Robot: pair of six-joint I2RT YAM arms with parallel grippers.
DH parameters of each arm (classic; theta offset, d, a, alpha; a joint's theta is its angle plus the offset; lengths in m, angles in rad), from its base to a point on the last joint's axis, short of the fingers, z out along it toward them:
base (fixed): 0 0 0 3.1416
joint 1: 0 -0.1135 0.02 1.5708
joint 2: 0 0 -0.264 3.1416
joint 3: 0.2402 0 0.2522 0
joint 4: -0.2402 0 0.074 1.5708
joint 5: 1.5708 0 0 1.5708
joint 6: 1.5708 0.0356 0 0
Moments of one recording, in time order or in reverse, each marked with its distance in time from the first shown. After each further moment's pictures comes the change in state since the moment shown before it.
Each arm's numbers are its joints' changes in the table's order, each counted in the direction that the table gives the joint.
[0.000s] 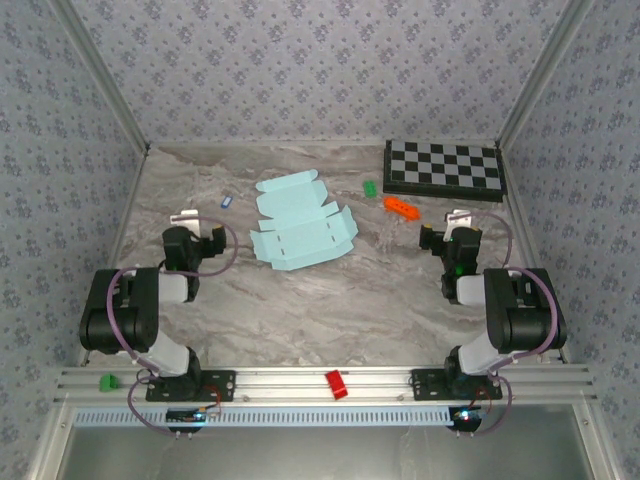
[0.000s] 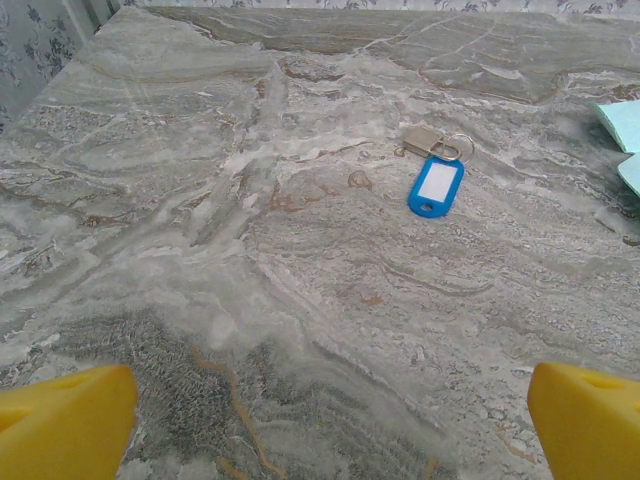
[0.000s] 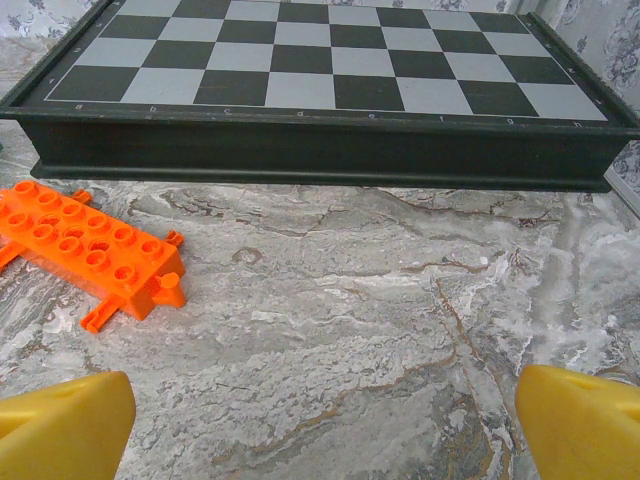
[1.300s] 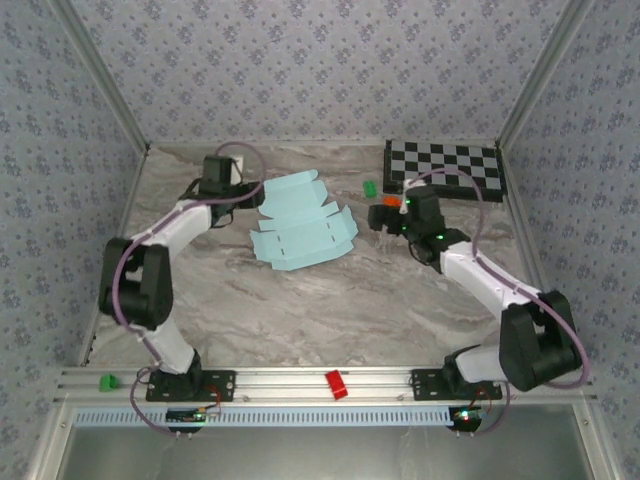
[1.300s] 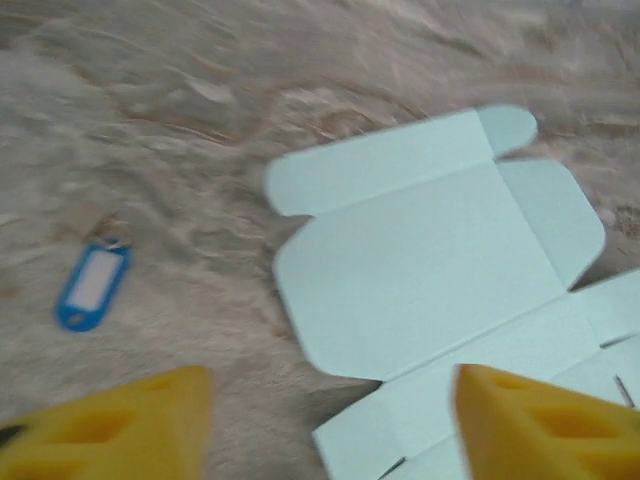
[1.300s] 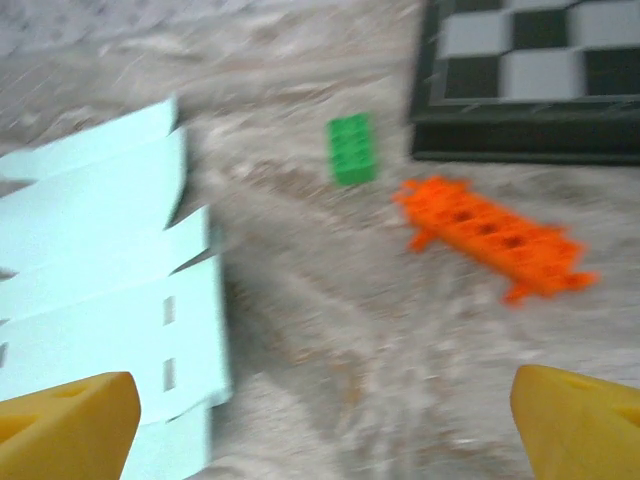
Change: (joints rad) left arm 0.249 0.214 0.845 -0.958 0.159 -0.213; right arm -0.387 -0.159 0.492 -0.895 -0.095 0.354
